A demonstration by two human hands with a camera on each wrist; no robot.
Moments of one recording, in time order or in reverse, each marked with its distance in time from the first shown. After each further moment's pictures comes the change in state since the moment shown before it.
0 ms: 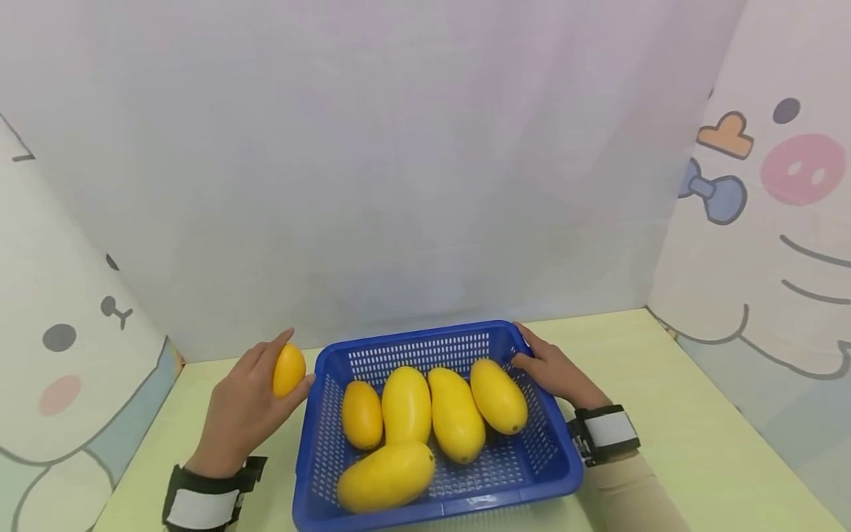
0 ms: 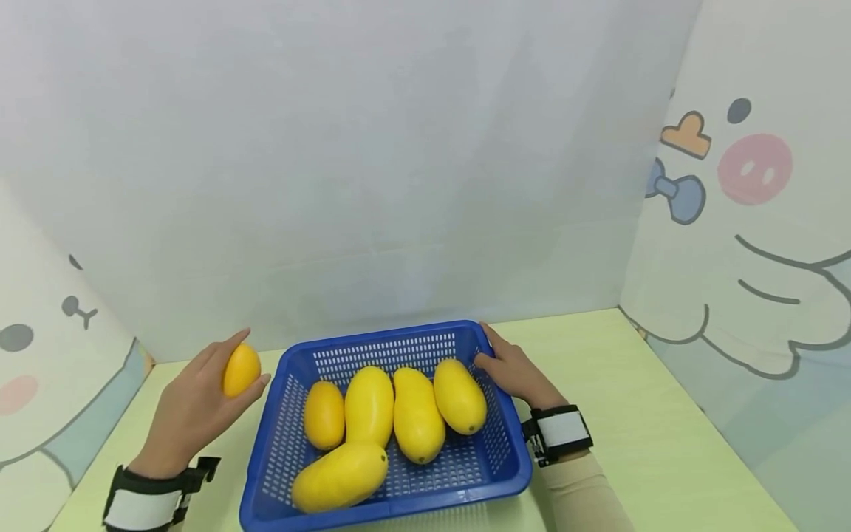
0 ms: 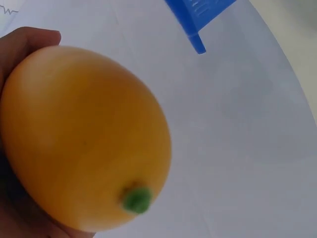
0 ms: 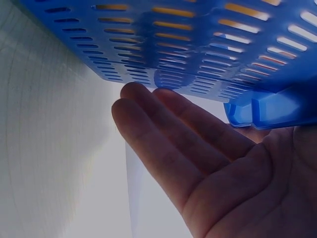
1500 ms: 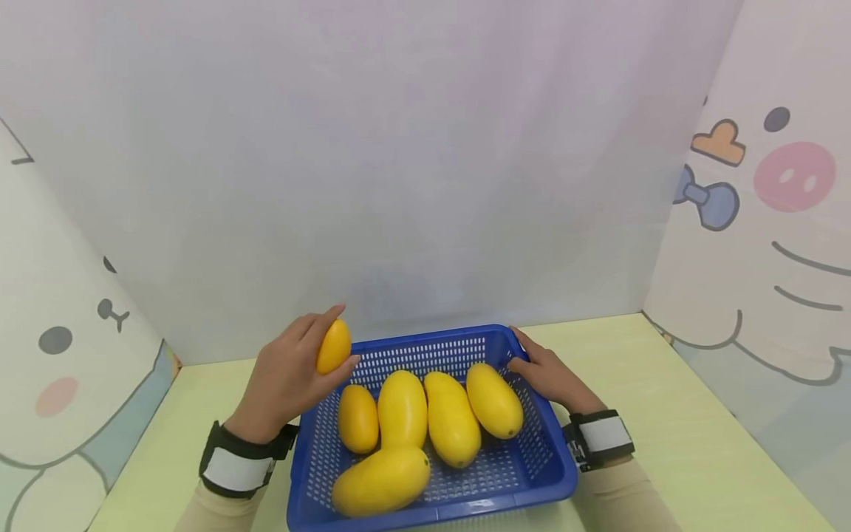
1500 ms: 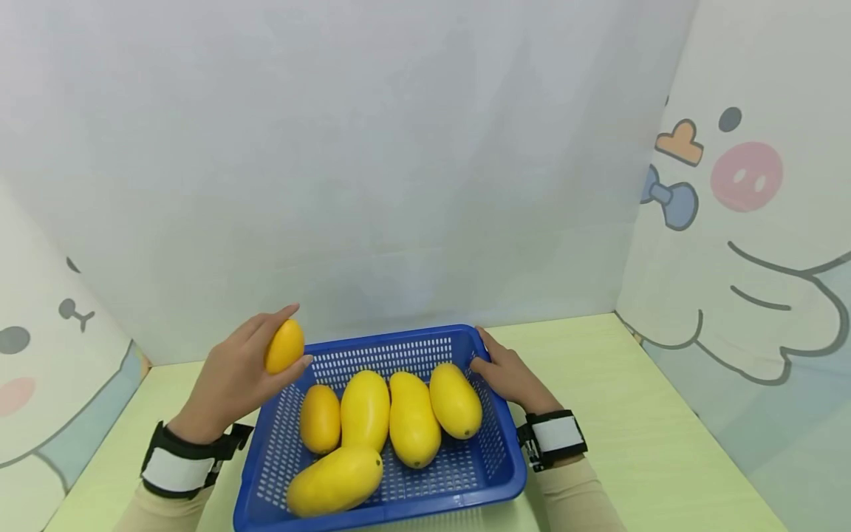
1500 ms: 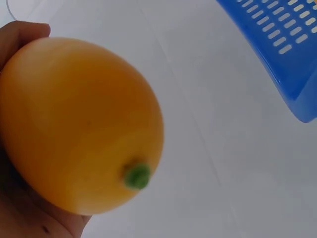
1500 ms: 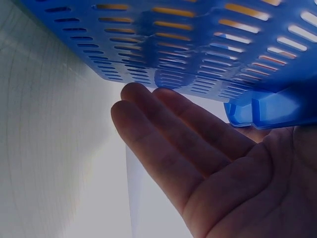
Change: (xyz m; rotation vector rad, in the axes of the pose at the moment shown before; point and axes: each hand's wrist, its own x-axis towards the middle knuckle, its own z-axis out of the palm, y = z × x) left_hand 0.051 0.044 0.007 -0.102 -0.002 0.226; right_hand -0.002 -0.002 0.000 0.012 0.004 0.020
